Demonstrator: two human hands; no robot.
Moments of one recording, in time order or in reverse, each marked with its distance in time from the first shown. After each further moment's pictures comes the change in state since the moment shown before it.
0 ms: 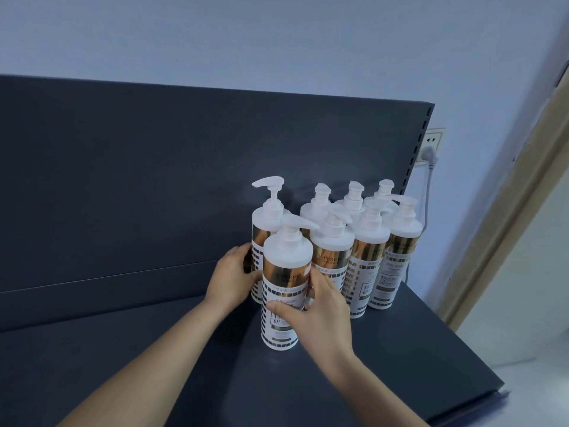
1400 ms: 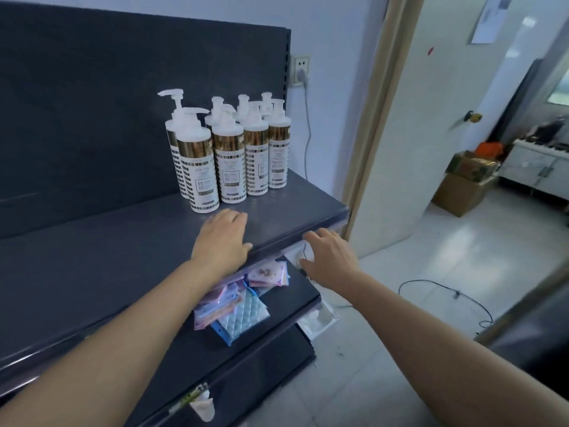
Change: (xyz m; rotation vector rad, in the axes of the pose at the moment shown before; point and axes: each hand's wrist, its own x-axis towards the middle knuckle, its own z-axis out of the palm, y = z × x) left_hand -0.230 0.121 0.013 0.630 -0.319 0.377; right_hand -0.213 0.060 -0.139 -0.737 -0.163 0.082
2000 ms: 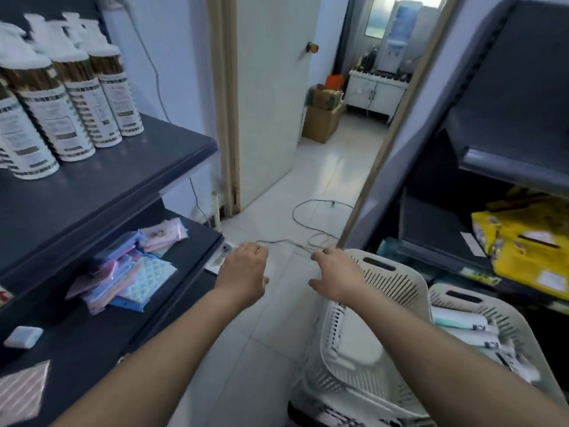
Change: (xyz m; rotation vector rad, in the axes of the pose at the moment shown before) left_hand -0.143 0.180 0.097 -0.150 -0.278 0.555; right_hand -0.266 0.088 0.036 -0.044 -0.225 0.593
